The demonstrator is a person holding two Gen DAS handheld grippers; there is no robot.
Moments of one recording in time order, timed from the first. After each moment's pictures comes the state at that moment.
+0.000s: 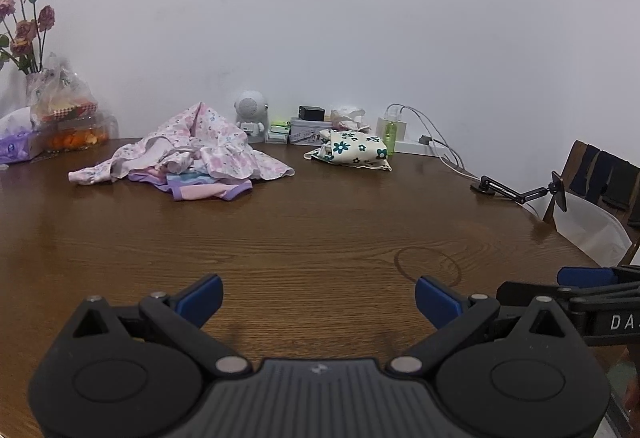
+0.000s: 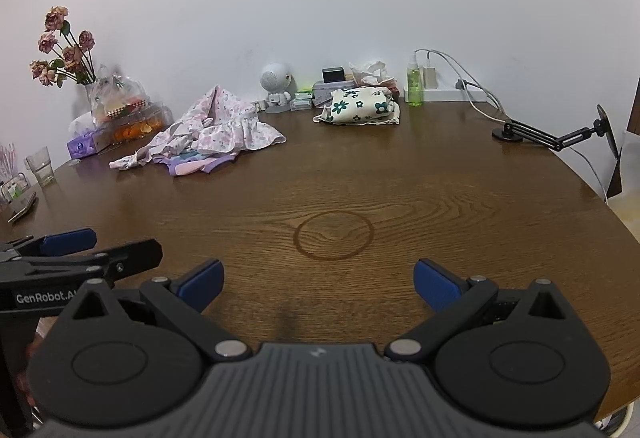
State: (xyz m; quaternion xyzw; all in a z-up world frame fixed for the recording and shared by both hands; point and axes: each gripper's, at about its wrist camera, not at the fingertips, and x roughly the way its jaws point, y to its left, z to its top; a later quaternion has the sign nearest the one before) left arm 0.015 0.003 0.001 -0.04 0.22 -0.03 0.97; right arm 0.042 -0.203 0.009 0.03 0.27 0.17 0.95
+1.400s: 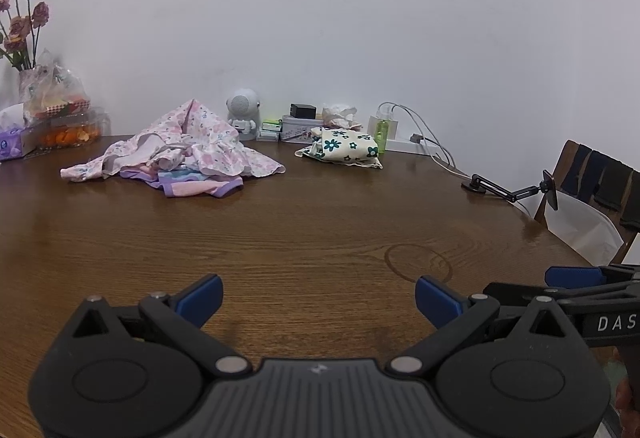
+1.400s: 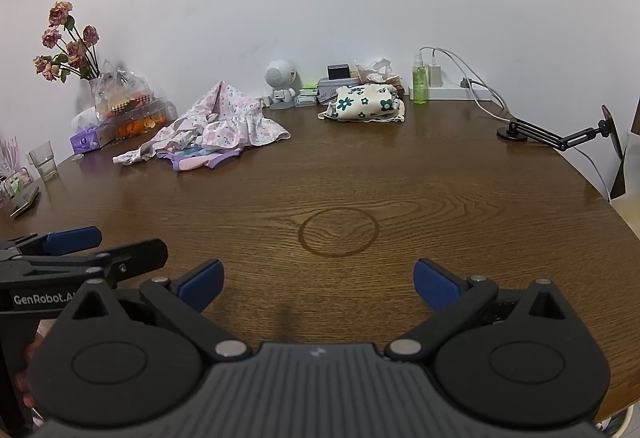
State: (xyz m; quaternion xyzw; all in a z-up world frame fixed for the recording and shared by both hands) left arm 0.013 0.001 0.000 -0.04 0.23 -0.04 0.97; right arm 0.040 -0.200 0.008 0.03 0.27 0.17 0.95
